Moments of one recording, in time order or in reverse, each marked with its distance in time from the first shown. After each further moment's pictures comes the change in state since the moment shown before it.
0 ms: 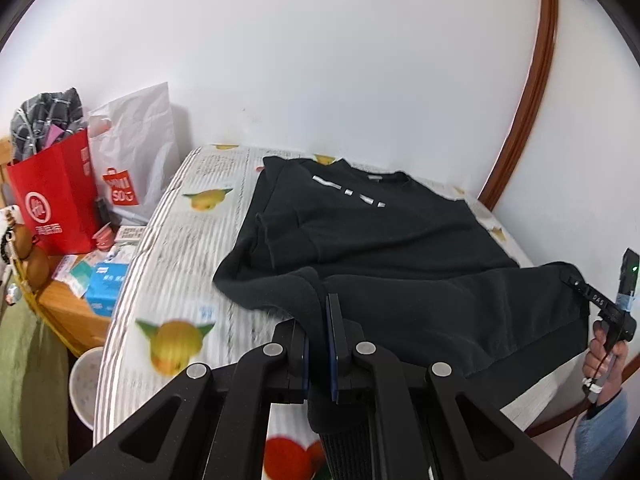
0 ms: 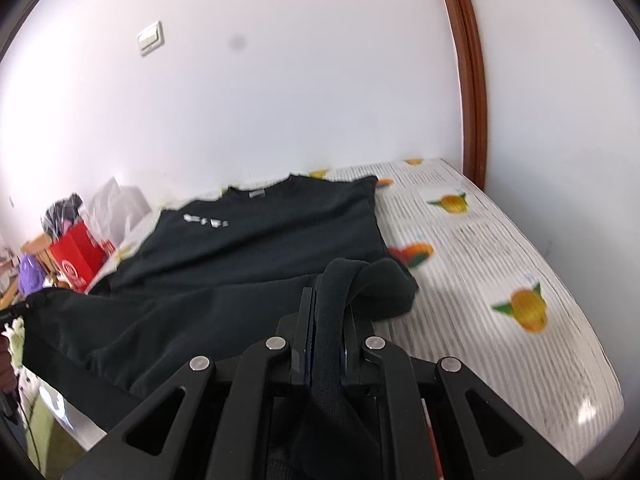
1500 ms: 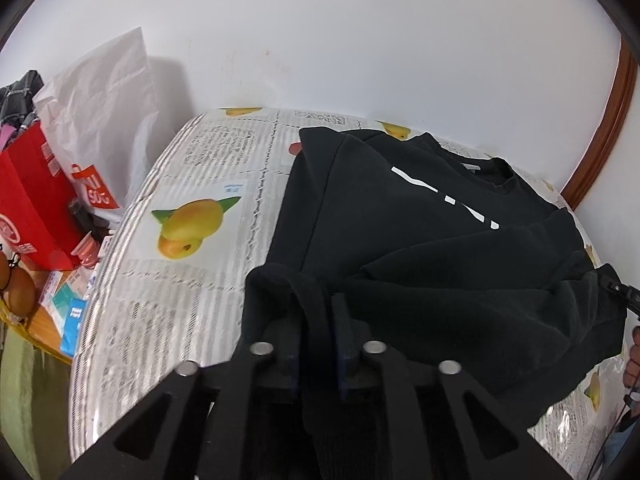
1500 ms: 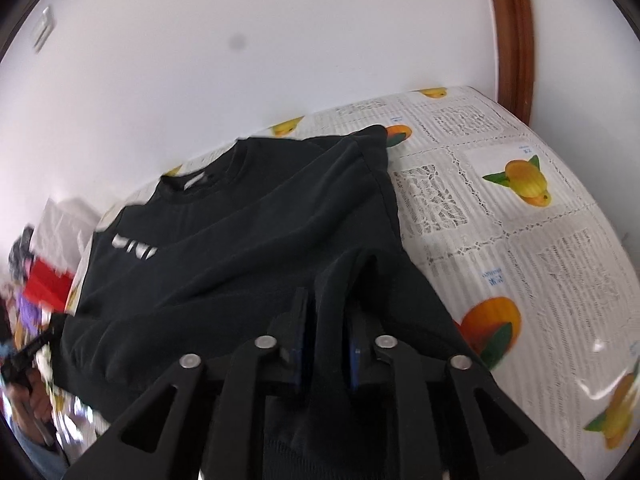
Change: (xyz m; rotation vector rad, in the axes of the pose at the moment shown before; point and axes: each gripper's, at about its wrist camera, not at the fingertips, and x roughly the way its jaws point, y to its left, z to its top) left arm 0.189 0.036 0.073 -0.022 0.176 0.172; right arm 0.195 -0.028 0.062 0.072 0.289 -0.001
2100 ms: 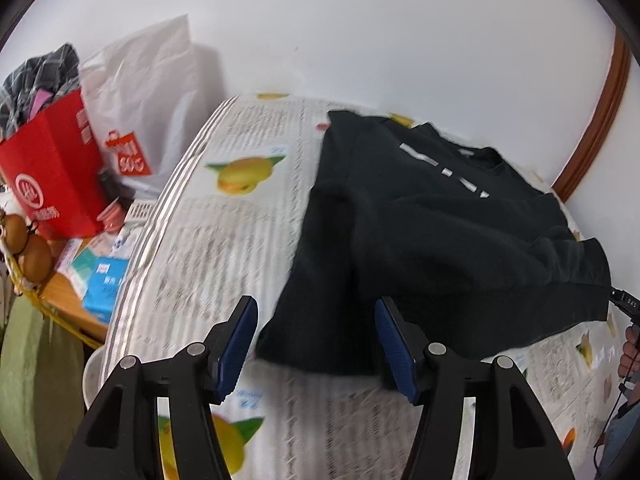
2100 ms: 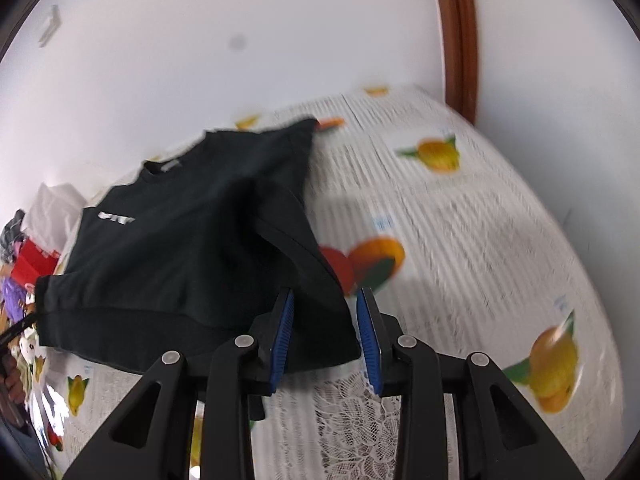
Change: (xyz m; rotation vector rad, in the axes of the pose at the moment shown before) left arm -0.045 0.035 -0.048 -0.031 0.020 -0.010; right arm -0.033 -0.066 -0.045 0.073 -0.016 -0.083
